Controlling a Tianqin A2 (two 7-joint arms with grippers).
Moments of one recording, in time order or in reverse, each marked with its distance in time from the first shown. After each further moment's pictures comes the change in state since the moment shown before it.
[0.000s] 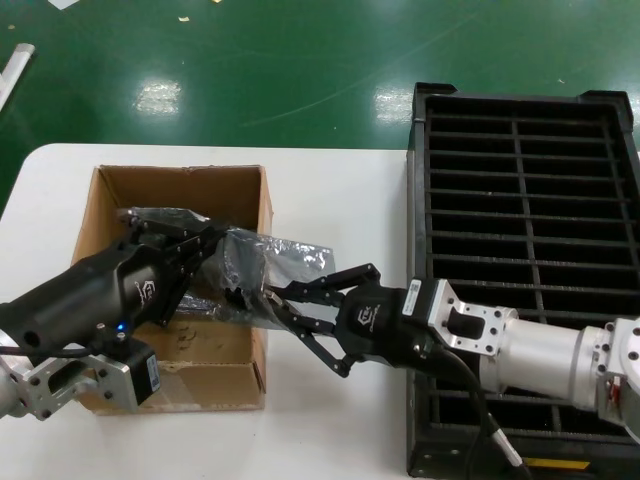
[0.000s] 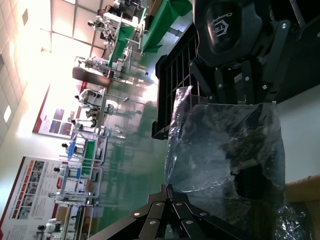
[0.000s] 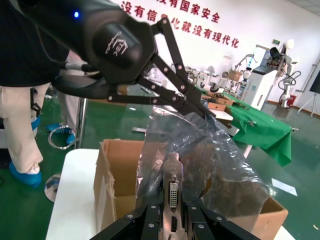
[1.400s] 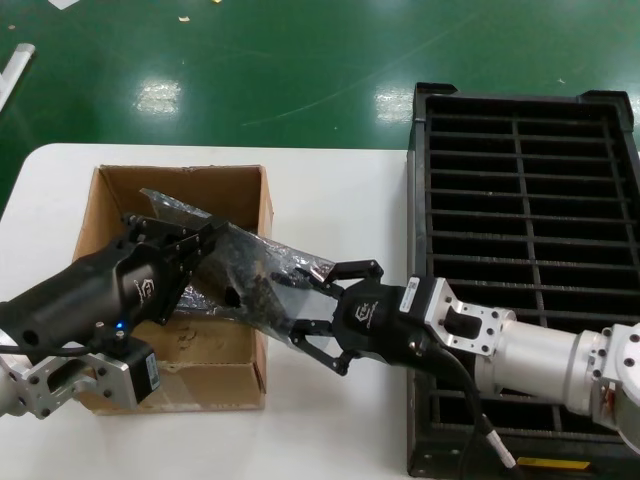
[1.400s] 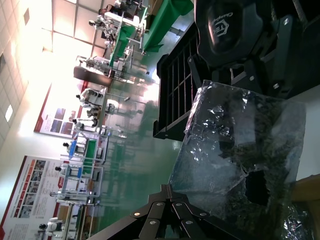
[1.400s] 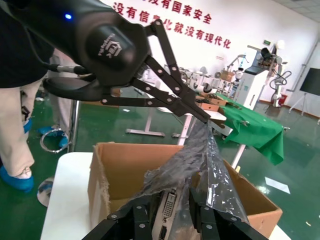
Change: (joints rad) left arm 0.000 0.000 0.000 0.000 0.000 0.000 0.000; right arm -0.026 -0.003 0.001 0.034 -0.003 0.059 0.022
